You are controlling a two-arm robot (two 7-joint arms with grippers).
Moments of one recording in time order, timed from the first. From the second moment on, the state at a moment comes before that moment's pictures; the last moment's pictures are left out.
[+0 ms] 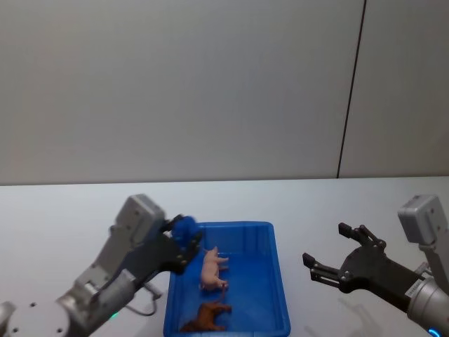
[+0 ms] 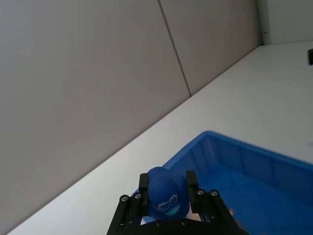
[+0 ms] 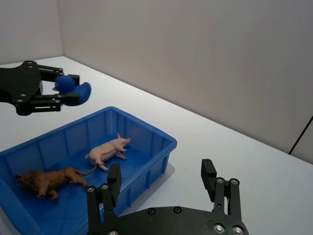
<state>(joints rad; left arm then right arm) -0.31 0.42 0.36 -1.47 -0.15 0.04 -0.32 0.17 0.37 -0.26 -1.60 0.24 0.12 0.46</state>
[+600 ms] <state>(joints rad) -0.41 0.31 0.41 -1.38 -0.10 -0.02 -0.39 0.17 0.37 -0.26 -1.60 0.24 0.12 0.46</state>
